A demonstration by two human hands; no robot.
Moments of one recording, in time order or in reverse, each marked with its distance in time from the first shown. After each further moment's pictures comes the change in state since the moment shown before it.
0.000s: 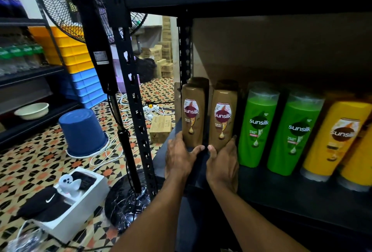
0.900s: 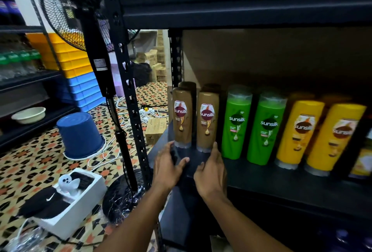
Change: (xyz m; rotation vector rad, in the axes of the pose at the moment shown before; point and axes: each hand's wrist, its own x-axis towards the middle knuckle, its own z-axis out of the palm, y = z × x) left_hand -0.052 -0.018 -0.019 -0.002 -0.021 0.102; right_hand -0.046 0.015 -0.043 -0.026 -0.204 -0.104
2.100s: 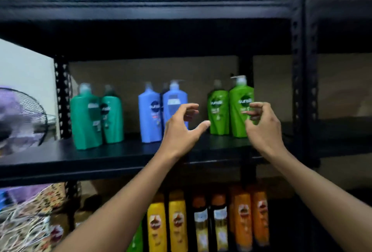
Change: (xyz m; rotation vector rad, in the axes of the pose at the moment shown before) left_hand -0.079 0.597 -0.015 -0.470 -0.048 0.839; right_hand 0.057 -0.004 -0.642 0.133 0.780 -0.334
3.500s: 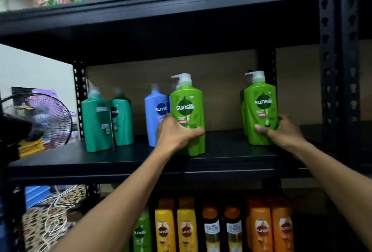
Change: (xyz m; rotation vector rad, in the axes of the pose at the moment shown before) left_hand 0.049 -0.044 0.012 0.401 0.115 -0.443; right_hand 0.092 0.125 0.021 -0.154 -0.368 0.311
